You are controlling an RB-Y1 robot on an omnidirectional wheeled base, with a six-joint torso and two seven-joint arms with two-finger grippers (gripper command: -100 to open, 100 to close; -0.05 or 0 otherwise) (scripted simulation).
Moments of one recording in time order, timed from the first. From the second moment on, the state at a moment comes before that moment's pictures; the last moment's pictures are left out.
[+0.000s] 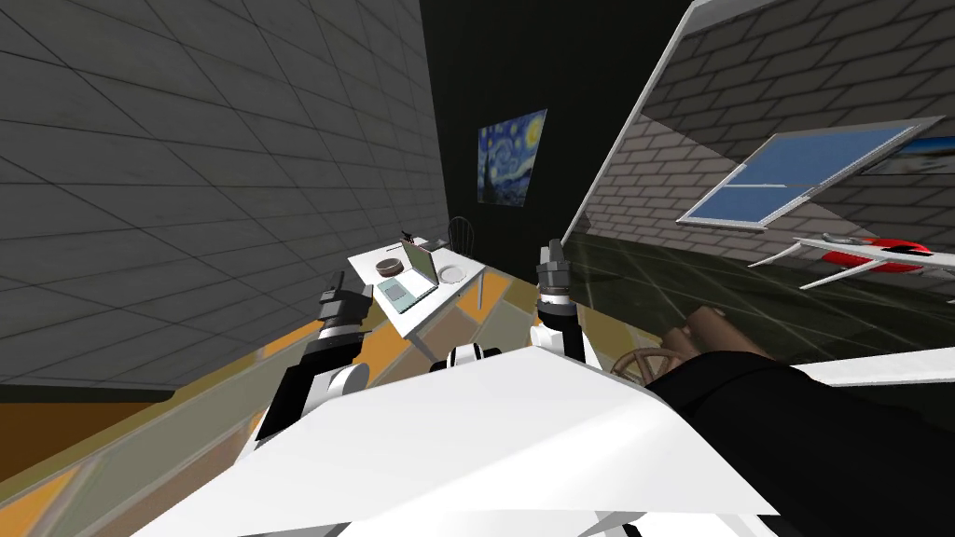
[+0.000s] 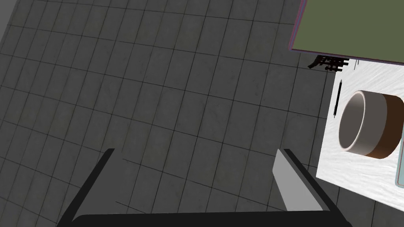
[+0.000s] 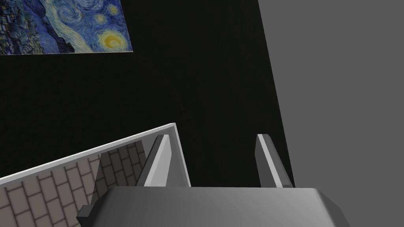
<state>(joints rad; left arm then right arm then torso) 0.45 0.17 0.07 -2.21 0.24 -0.18 -0.01 0.53 0.03 -0.05 -2.39 0.08 -0.50 0.14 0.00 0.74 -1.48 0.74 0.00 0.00</state>
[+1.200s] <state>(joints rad) 0.44 0.15 0.21 -2.18 0.43 0.00 0.08 0.53 0.03 -0.05 -2.39 0.08 -0.50 0.14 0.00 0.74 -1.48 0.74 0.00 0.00</state>
